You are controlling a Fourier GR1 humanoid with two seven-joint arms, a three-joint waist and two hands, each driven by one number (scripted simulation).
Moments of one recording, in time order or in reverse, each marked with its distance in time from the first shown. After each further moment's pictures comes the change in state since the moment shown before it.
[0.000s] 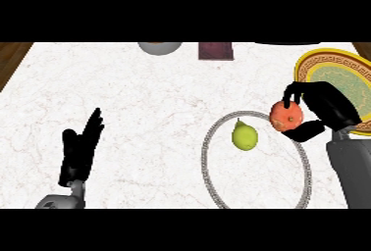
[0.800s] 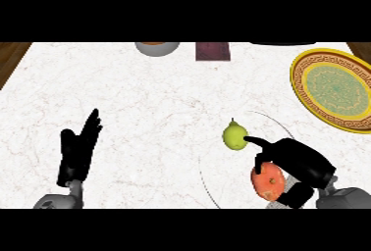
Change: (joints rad) left arm -0.003 0.020 -0.003 0.025 0.025 0.010 -0.015; right arm 0.307 -0.061 0.314 -0.258 -0.045 0.239 -0.163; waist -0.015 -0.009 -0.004
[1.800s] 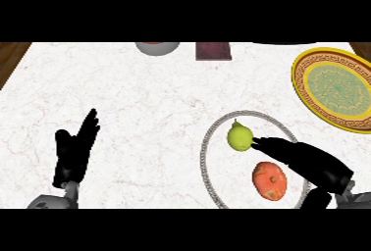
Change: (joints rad) left arm 0.001 0.087 -0.080 -0.018 0.102 0.063 -0.001; right arm 0.019 -0.129 0.032 -0.075 -0.228 0.072 0.160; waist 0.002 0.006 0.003
